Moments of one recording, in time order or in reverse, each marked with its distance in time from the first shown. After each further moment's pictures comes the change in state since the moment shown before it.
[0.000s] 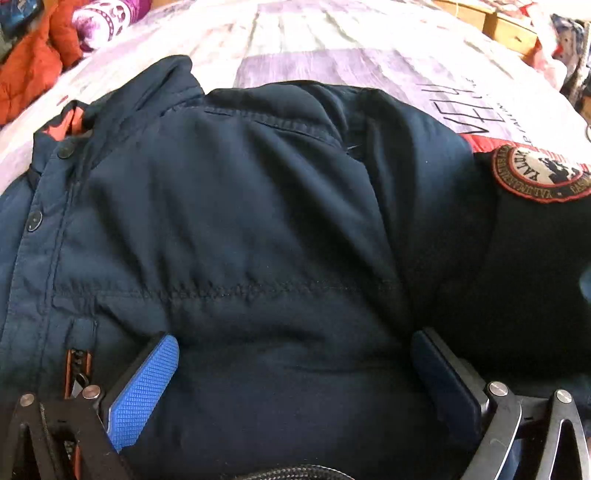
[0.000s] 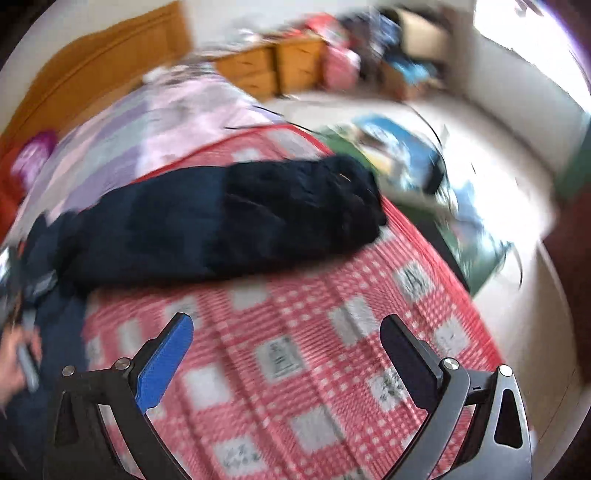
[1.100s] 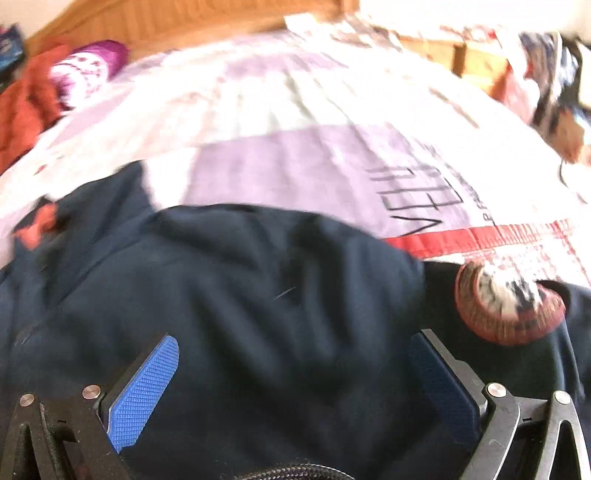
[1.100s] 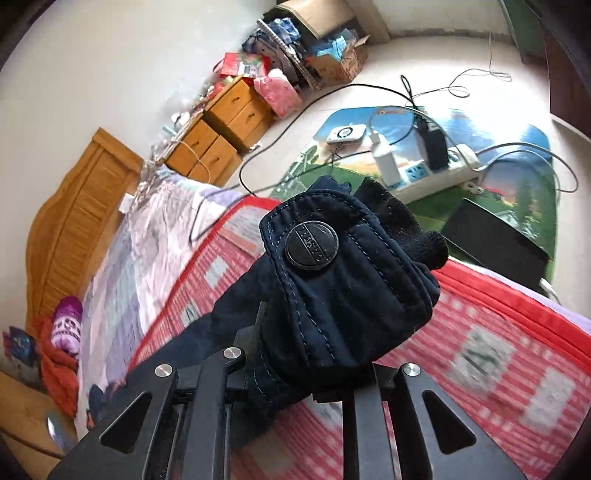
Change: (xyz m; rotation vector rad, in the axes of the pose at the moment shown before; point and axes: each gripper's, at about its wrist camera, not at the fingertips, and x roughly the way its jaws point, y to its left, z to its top) left arm -0.005 -0.051 0.069 0.092 -0.116 -0.030; right arm 0.073 -0.067 0.065 0.484 -0.160 0.242
